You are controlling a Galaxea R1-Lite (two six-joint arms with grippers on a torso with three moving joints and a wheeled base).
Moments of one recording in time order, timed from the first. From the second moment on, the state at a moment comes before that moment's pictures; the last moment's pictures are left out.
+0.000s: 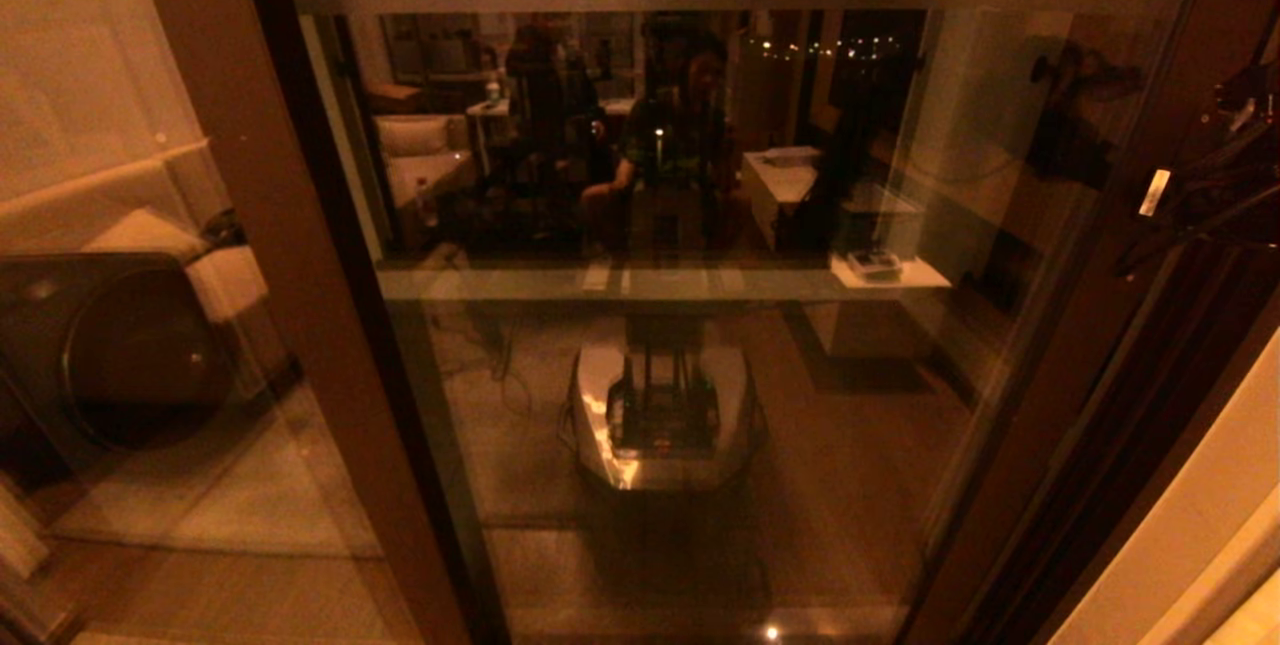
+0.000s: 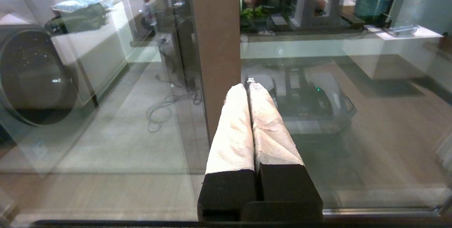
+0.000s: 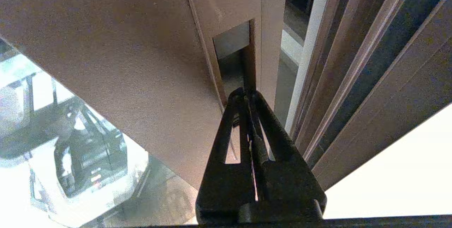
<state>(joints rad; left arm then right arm) 0.00 0.00 0.00 -0.09 -0.02 0.05 -0.30 1.91 -1.54 -0.07 -0.18 0.15</state>
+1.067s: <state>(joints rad) 0.00 0.00 0.00 -0.09 -0.02 0.05 -0.31 1.91 -1.55 -0.06 -0.15 0.15</state>
